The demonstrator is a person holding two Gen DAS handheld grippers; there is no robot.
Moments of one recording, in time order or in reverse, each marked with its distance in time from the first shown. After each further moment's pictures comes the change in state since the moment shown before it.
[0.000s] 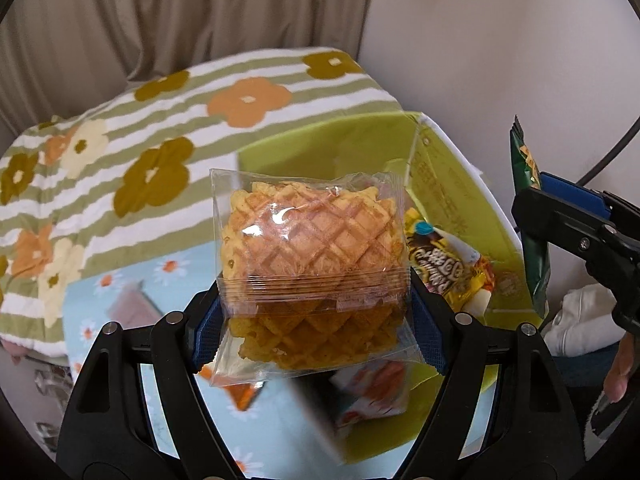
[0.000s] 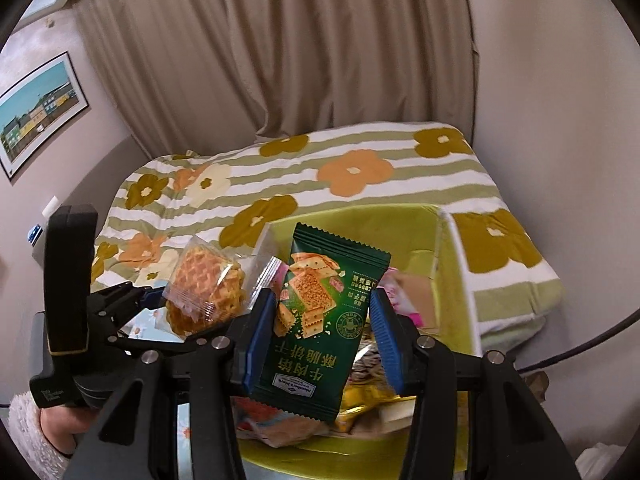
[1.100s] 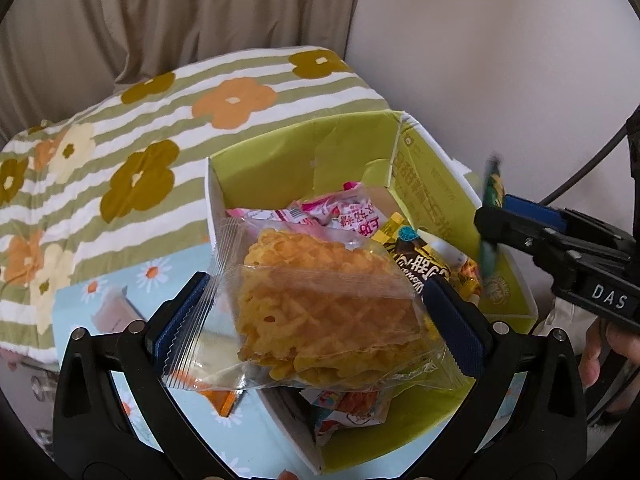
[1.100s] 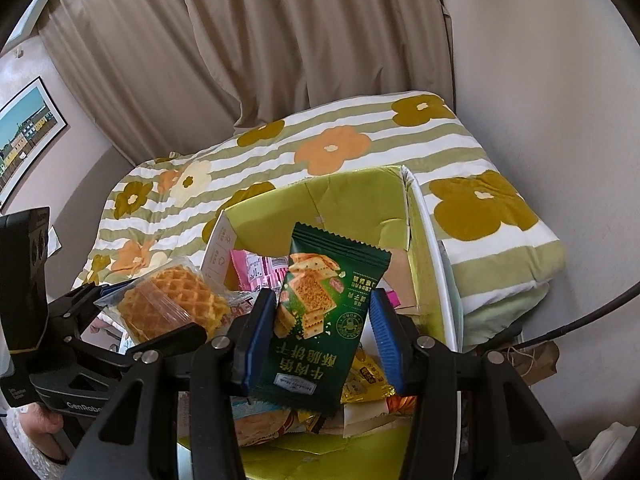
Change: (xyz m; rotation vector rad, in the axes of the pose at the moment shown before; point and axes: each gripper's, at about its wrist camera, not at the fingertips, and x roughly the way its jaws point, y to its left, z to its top) left arm 0.001 -0.010 0.004 0.016 -0.009 -0.035; right arm 0.024 -0.045 -0.009 0.098 0.051 0.007
